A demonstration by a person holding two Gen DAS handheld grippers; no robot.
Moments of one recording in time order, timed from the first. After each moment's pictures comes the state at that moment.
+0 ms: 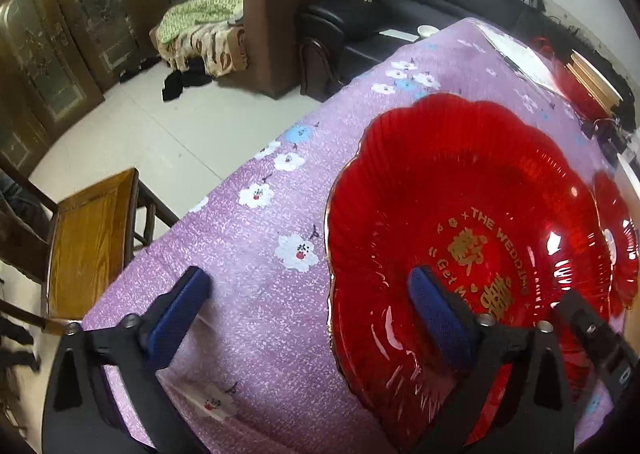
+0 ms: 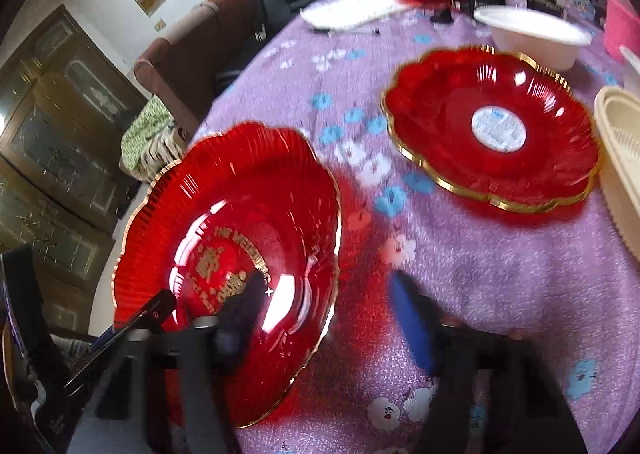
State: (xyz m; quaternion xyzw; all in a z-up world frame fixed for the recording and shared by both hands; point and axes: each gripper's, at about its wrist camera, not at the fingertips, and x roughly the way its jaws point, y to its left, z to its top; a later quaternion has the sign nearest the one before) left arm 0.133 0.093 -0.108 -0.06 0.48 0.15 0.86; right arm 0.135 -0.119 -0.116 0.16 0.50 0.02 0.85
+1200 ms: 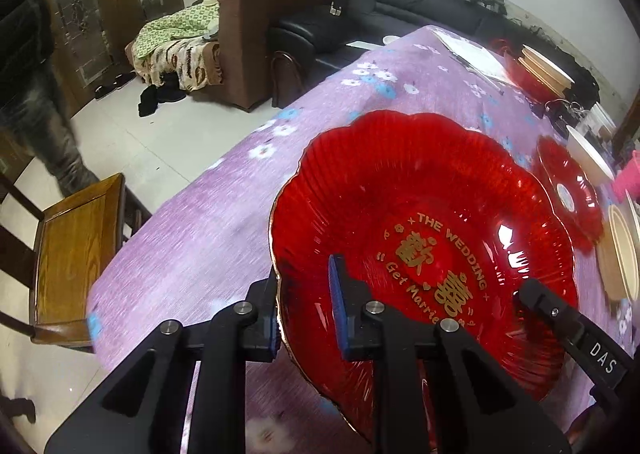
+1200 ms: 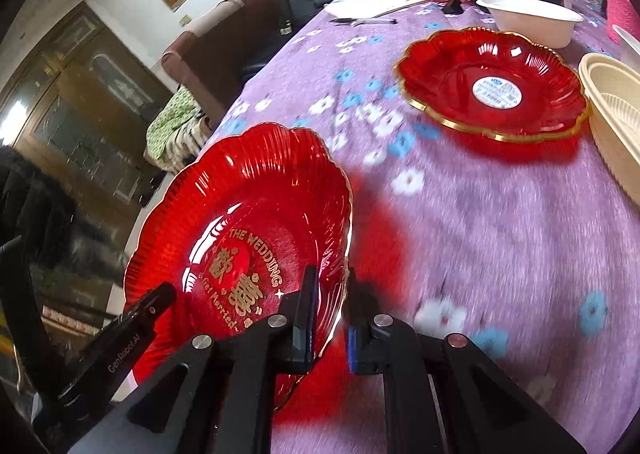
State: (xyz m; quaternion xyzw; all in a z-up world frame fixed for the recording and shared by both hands) left arm 0.066 0.096 -0.090 -0.07 0.46 0.09 0.88; right arm 0.085 -0.111 -0.111 0.17 0.50 0.07 0.85
